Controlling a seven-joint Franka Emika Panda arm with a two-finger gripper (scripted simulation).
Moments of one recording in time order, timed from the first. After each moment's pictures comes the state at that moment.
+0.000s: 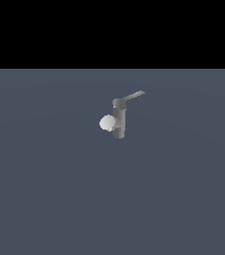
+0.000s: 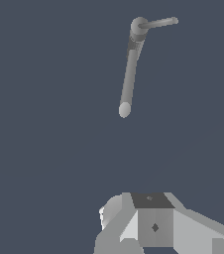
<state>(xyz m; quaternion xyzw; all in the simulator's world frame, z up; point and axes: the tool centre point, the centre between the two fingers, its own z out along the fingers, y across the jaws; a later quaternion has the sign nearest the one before) -0.242 0.016 0.478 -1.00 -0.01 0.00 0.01</state>
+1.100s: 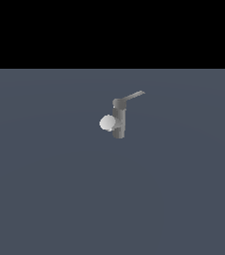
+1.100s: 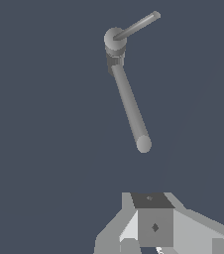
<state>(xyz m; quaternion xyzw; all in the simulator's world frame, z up) -0.137 0.055 0.402 -0.98 0.20 0.00 0.01</state>
